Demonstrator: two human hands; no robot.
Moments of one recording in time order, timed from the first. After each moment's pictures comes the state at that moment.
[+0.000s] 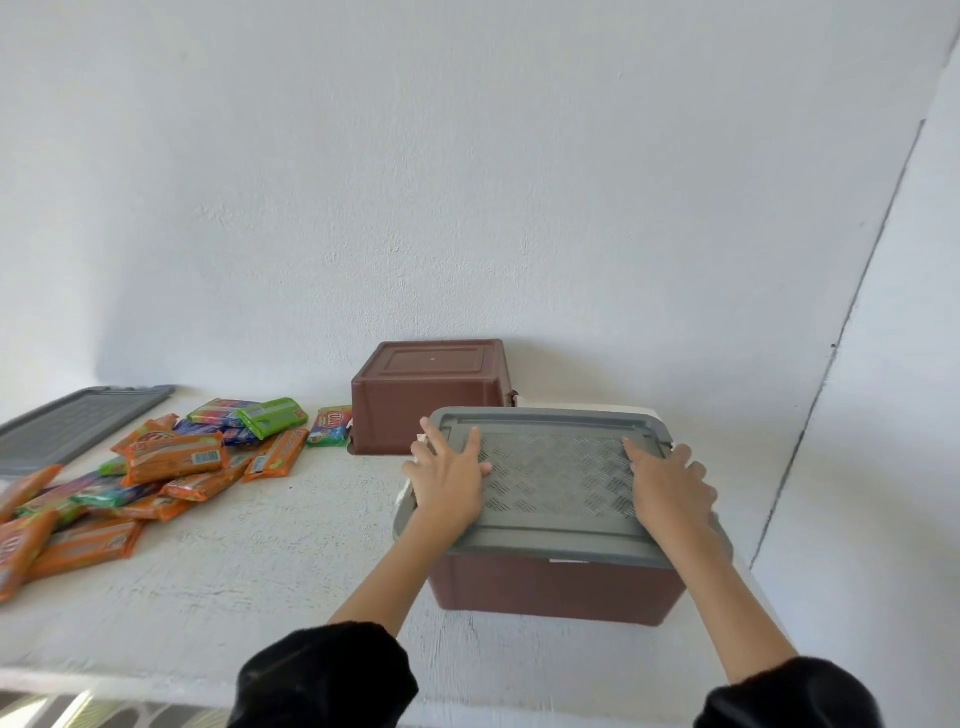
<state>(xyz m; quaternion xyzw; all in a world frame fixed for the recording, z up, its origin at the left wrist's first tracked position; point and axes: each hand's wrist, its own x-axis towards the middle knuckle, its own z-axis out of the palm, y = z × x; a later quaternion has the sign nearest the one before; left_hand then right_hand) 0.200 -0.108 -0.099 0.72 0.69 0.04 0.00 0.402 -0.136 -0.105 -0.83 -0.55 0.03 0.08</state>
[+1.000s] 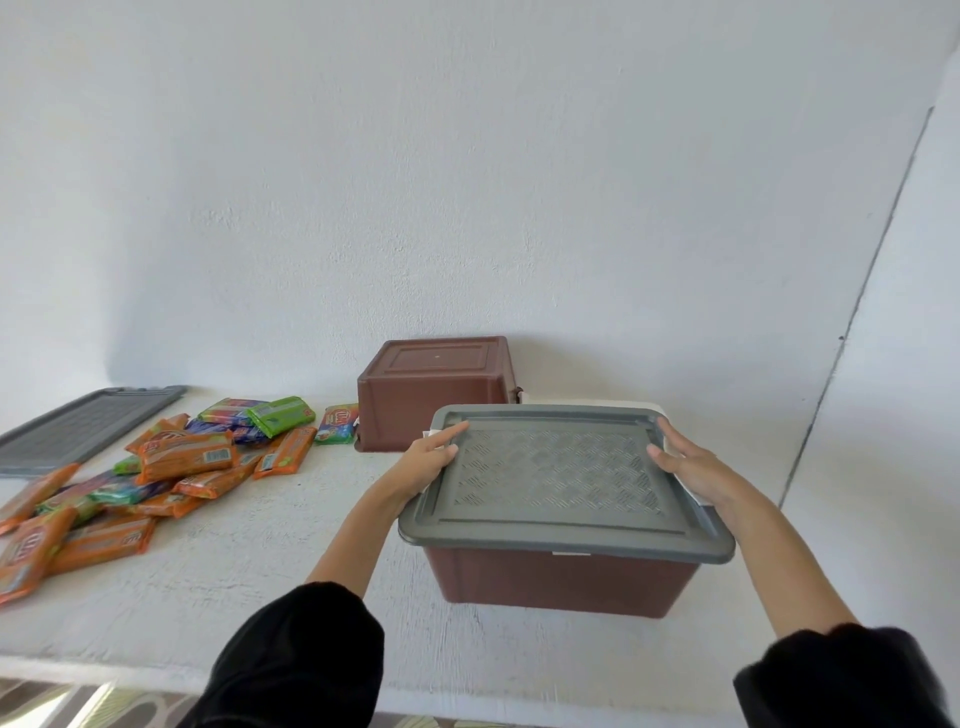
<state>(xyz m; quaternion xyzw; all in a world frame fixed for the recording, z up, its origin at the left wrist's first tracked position) 0.152 -0.087 -0.099 0.64 0.54 0.30 0.46 0.457 -0.133 -0.103 -0.65 -0.50 0.42 0.38</state>
